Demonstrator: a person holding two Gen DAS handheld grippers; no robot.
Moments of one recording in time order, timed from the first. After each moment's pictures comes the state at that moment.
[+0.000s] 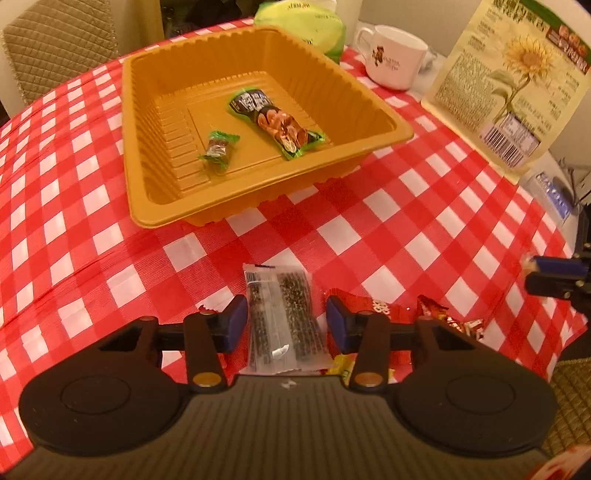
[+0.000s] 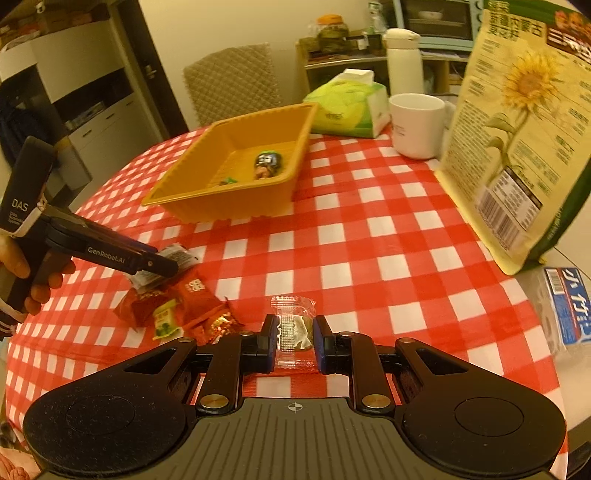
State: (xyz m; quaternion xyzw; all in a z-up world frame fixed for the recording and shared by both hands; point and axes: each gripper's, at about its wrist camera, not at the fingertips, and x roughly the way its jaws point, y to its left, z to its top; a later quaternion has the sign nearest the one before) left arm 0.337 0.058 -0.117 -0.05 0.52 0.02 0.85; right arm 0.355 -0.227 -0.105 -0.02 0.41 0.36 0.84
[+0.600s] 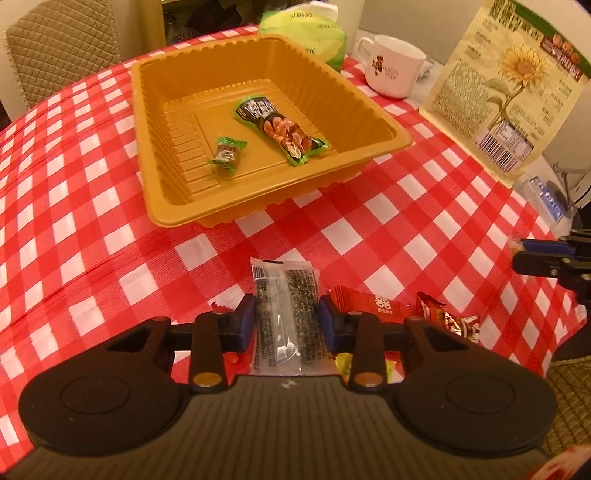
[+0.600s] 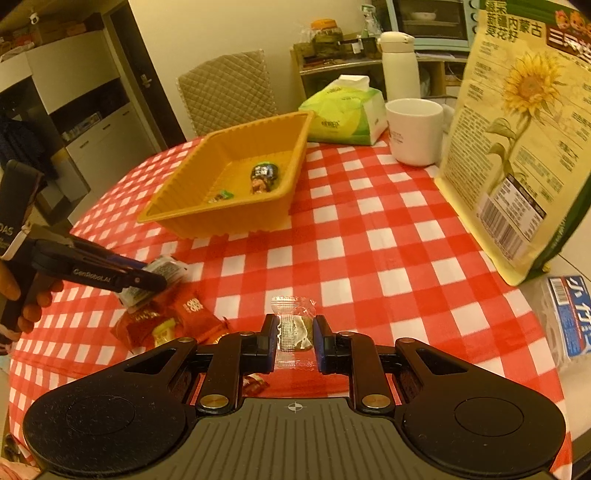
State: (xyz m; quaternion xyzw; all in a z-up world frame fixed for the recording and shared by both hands) left arm 0.320 0.068 -0.104 -0.06 0.50 0.02 0.86; right arm 0.366 -0.219 -0.101 0.00 0.41 0.36 0.84
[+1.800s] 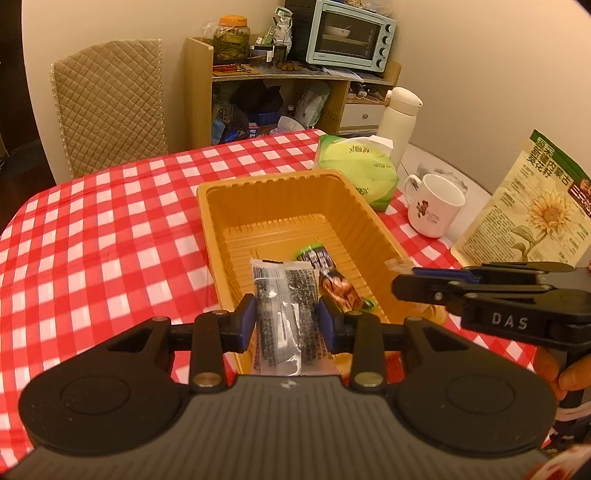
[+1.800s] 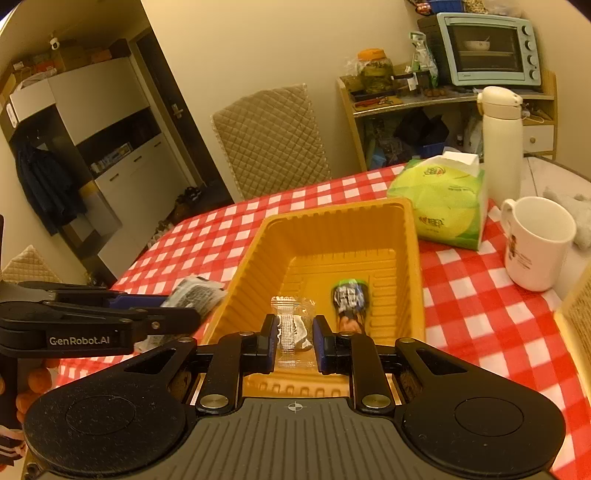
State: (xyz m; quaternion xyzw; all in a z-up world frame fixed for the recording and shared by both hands) left arm 0.372 0.137 -0.026 -0.10 0.39 0.07 0.91; right arm 0.464 -0.068 -0.050 0.04 0.37 0.41 0.83
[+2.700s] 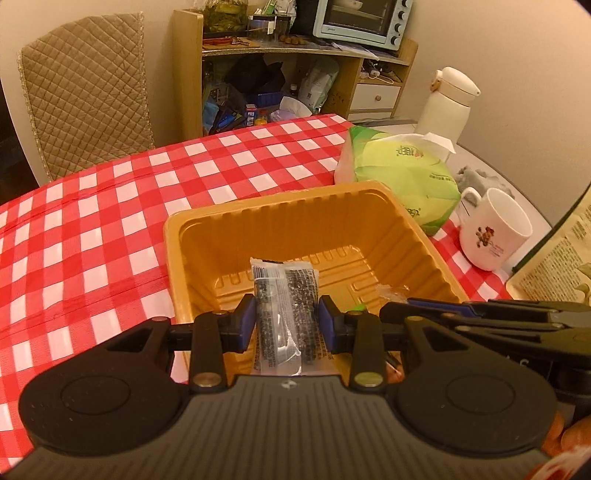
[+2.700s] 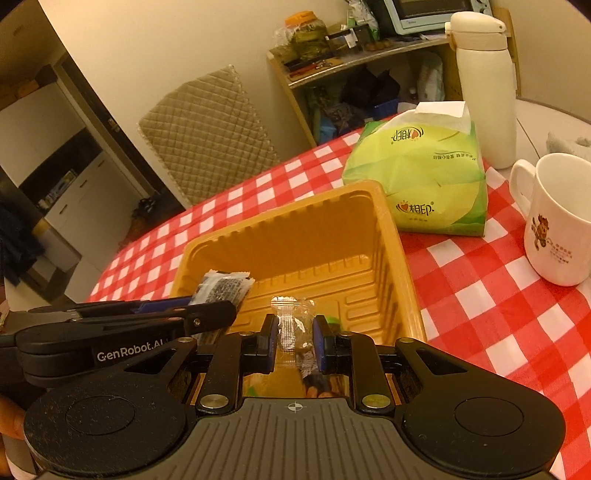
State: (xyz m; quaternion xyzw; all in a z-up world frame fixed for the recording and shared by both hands) left arm 0.504 0.180 -0.087 -0.10 0.43 0.06 0.90; right arm 0.564 -0.021 -0.097 0.10 0.44 0.32 0.83
